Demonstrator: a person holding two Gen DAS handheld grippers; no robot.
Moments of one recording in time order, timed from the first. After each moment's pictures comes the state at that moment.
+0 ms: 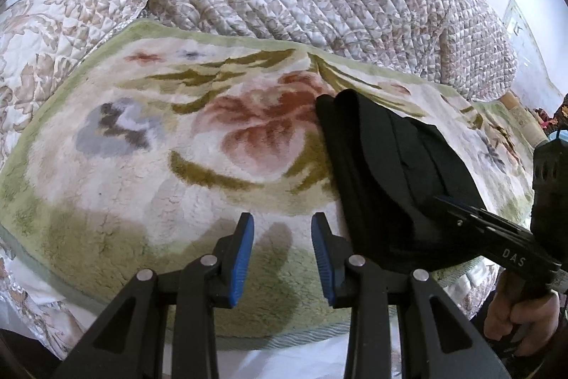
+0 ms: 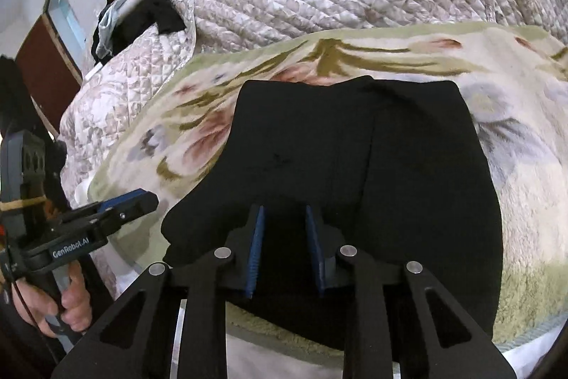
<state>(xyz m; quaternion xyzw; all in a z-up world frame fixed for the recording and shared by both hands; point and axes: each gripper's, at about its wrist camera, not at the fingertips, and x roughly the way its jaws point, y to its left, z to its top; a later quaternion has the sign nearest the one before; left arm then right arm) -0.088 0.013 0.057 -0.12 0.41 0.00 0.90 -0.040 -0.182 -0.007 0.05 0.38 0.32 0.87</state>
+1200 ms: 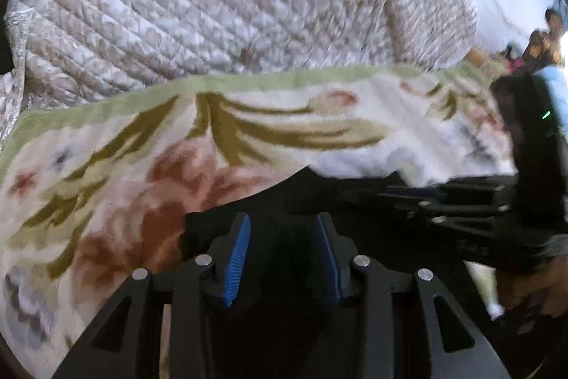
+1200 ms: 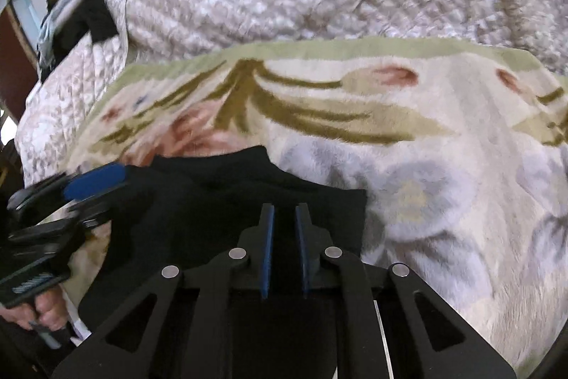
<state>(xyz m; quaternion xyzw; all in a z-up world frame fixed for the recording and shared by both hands) 0.065 -0.074 0.064 -0.01 0.42 -0.10 0.90 0.094 -0.214 0.020 -0.02 0.44 0.26 0.86</state>
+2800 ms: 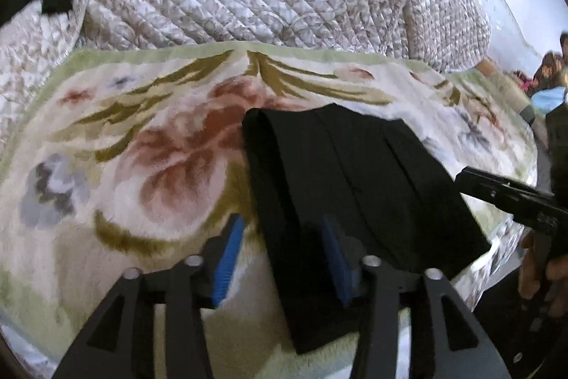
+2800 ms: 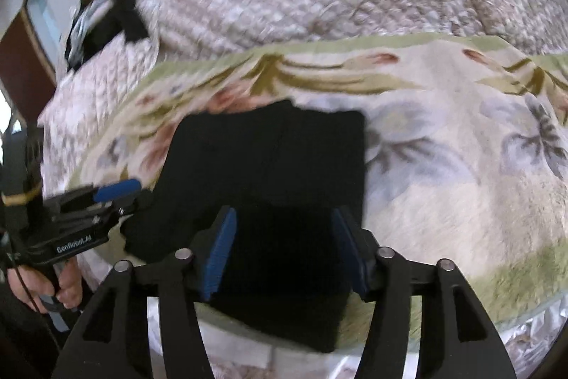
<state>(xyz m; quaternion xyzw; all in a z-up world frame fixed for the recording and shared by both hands) -0.029 -0.031 0.064 -0.08 0.43 -0.07 0.90 -0.004 -0.267 0.030 0.05 0.39 0.25 0.88</state>
